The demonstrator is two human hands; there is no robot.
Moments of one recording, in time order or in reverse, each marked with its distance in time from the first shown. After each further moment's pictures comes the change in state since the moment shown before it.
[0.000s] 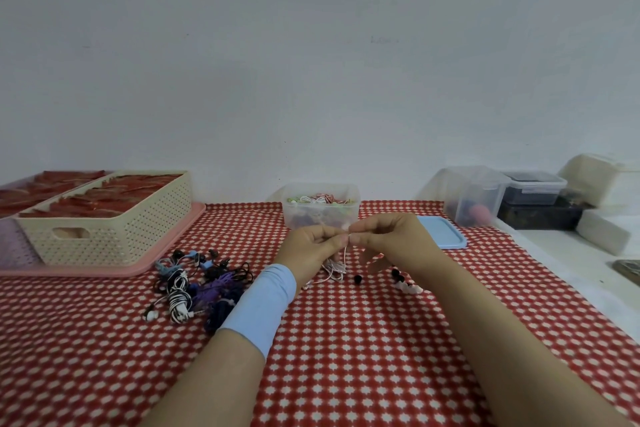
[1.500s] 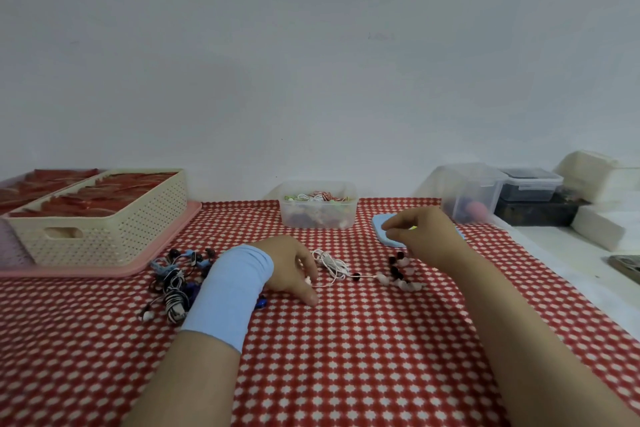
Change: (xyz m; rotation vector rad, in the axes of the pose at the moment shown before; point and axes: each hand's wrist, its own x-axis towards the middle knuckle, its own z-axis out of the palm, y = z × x) left_hand -0.005 0.031 -0.045 0.913 -0.454 -0.259; right_hand 0.018 0.019 -0.042 -0.539 0.212 -0.002
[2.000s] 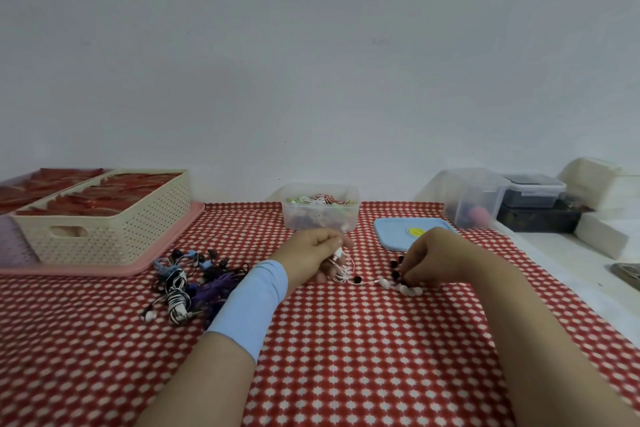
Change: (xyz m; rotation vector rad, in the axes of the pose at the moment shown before) left_hand 0.018 0.020 0.030 -0.901 0.187 0.203; right_hand -0.004 0.009 -0.023 -0.328 -0.404 0.112
